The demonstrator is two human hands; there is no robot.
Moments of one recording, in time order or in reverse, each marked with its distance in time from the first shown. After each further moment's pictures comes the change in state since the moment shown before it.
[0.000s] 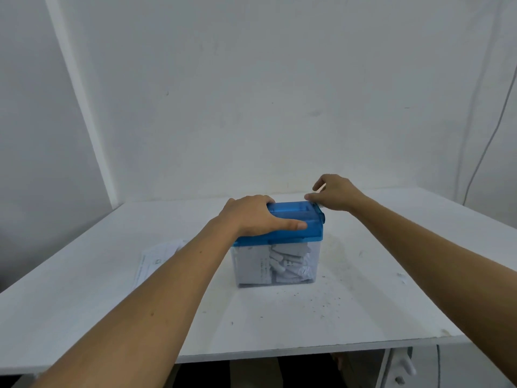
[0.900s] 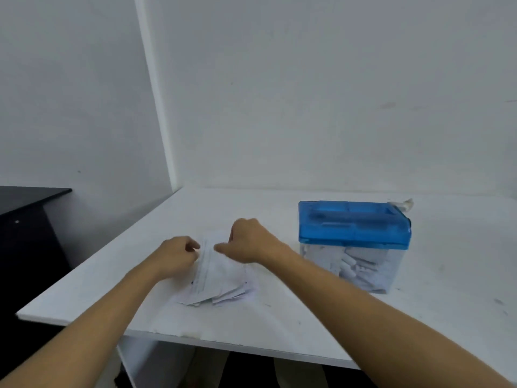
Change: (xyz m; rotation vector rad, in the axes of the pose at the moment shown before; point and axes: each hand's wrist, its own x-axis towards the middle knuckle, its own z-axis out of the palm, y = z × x) left_hand -0.101 -0.260 0.022 -0.291 0.099 -0.487; right_hand -0.078 -0.197 0.198 -0.102 -0.417 -0.361
